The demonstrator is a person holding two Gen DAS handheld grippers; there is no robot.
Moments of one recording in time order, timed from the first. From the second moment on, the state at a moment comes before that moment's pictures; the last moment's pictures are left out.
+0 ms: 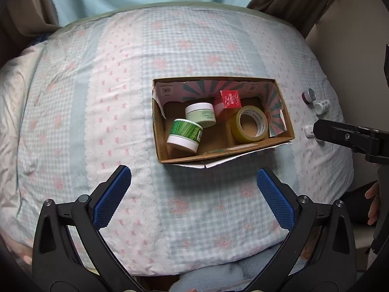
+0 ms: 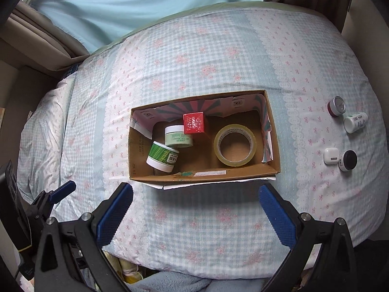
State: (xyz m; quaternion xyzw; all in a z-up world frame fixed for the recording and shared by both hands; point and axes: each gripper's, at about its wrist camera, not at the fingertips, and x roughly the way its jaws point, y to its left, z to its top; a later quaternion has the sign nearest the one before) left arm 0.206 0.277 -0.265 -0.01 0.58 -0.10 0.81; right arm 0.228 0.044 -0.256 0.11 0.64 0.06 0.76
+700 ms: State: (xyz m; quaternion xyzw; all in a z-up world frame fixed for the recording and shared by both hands) left arm 0.221 0.161 -0.227 0.03 0.55 -0.17 0.82; right arm 0.139 -0.152 -0.224 0.12 0.63 -0.09 0.76
